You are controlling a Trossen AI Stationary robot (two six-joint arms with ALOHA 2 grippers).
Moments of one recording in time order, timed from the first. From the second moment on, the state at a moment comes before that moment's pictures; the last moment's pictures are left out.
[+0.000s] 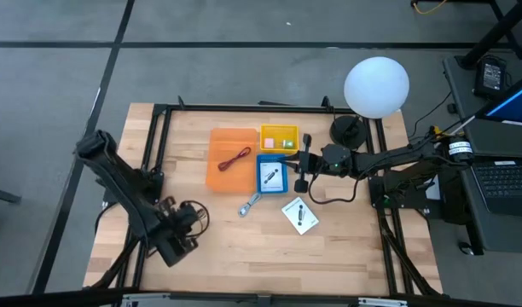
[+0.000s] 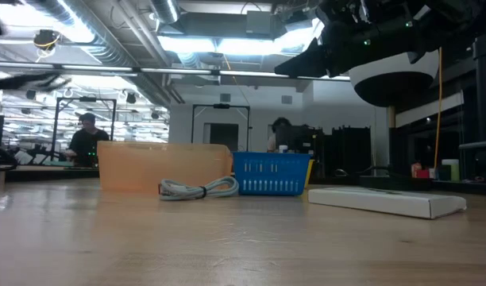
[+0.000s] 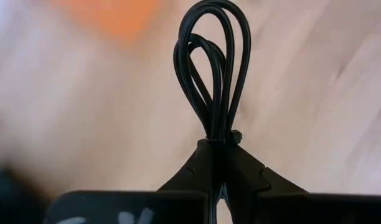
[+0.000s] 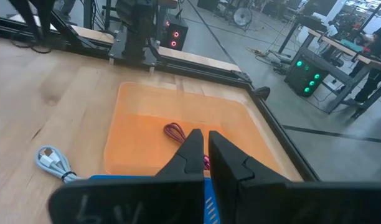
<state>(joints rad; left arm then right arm) -0.86 1.46 1.04 -1.13 -0.42 -1.45 -0.04 1.34 0.60 0.55 0.18 -0.27</state>
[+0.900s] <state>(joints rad) -0.80 1.36 0.82 -0.58 -0.83 -0.80 -0.04 1.34 0.60 0.53 0.18 -0.26</state>
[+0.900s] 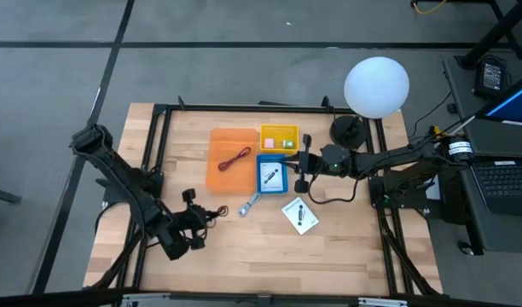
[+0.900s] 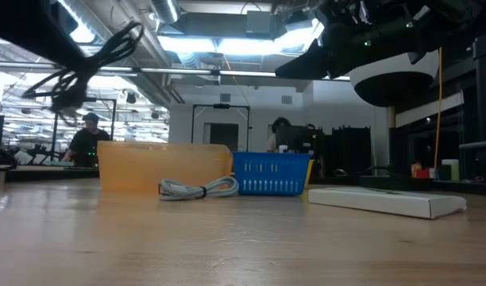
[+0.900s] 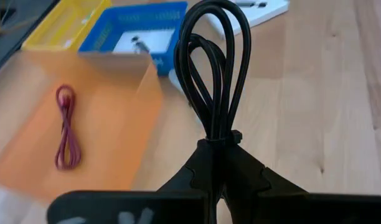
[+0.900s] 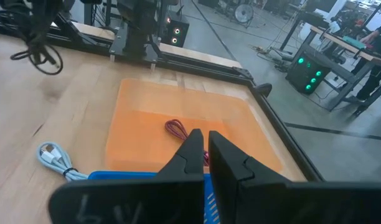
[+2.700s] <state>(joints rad) 0.06 0.93 0.48 -0.02 -0.39 -0.12 -0.04 1.34 0.60 0.54 0.18 -0.22</state>
